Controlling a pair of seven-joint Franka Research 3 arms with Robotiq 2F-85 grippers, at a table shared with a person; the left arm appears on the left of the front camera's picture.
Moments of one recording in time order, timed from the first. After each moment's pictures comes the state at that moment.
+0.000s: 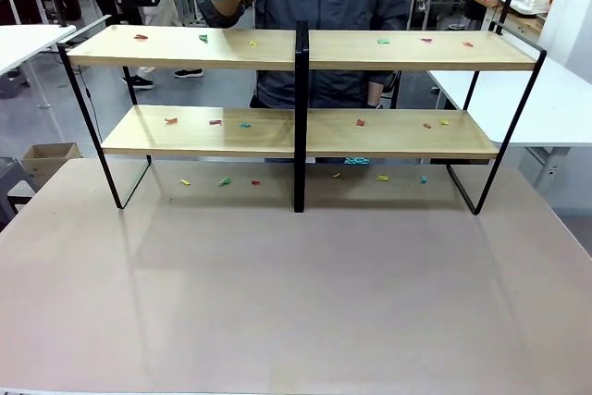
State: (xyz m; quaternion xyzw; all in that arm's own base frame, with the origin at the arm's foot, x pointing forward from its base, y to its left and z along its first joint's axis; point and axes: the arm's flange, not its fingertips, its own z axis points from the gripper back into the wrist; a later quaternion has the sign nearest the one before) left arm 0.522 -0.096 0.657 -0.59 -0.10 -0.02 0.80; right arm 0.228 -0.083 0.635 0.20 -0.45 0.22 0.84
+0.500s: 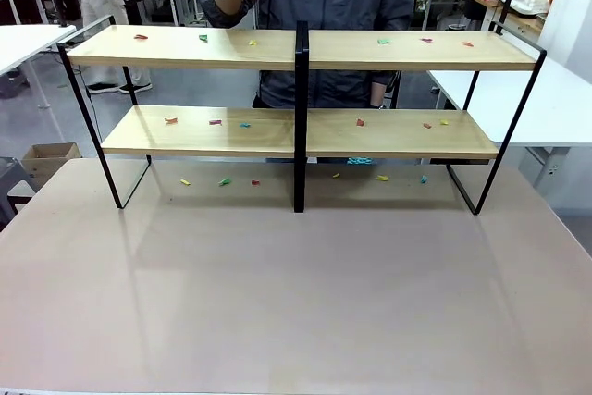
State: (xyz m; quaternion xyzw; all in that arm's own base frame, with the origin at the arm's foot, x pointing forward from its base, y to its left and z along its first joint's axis) left arm 0.524 -0.096 0.657 -0.59 -0.10 -0.02 0.80; right arm 0.228 -0.083 0.635 0.20 -0.45 0.22 0.84
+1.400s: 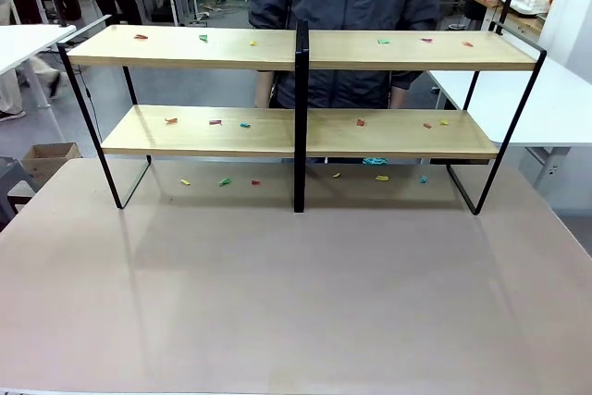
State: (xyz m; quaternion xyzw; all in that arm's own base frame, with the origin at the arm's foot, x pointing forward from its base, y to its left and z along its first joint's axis) left arm 0.410 -0.050 0.730 -0.53 -0.15 -0.23 0.80; right arm 0.228 -0.084 0.635 0.20 -0.45 0.22 0.84
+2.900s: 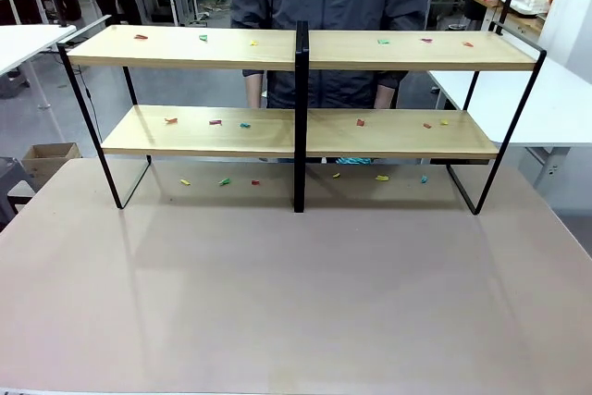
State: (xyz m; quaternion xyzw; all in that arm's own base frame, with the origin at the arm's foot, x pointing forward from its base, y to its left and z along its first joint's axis) left arm 0.280 0.129 0.699 -0.31 -0.39 -0.23 0.83; right arm 0.228 -0.084 0.635 0.20 -0.45 0.22 0.84
